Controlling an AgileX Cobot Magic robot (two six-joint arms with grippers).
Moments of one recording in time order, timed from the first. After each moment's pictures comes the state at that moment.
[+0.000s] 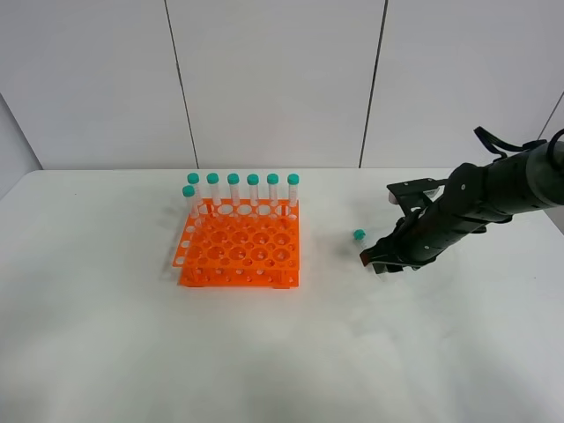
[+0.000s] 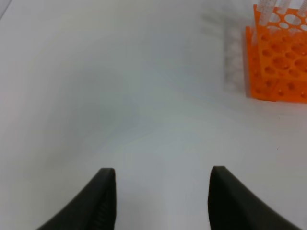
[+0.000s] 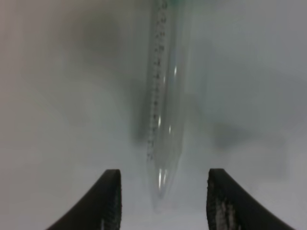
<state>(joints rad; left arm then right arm) 0.11 0.00 -0.60 -0.01 1.19 -0.01 0.18 1.91 -0.98 0.28 0.32 -0.35</state>
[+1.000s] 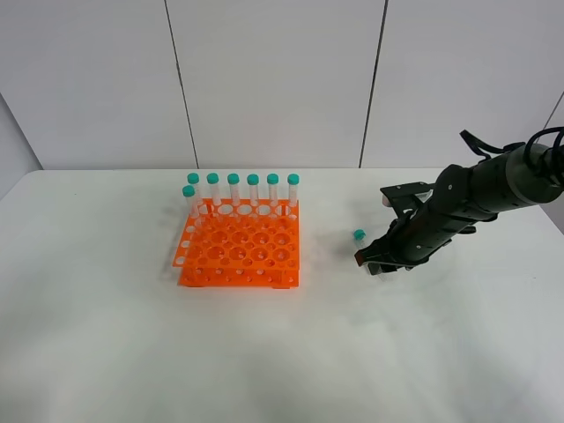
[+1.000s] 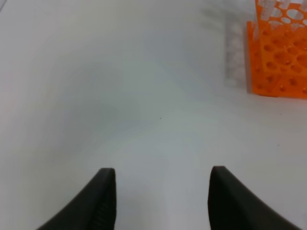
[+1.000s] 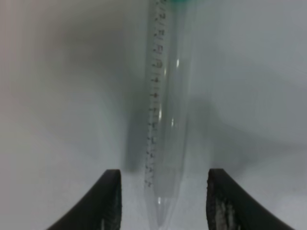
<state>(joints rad) 0.11 0.00 -0.58 -0.01 1.19 -0.01 0.18 1.98 -1.02 0.28 0.34 -0.35</state>
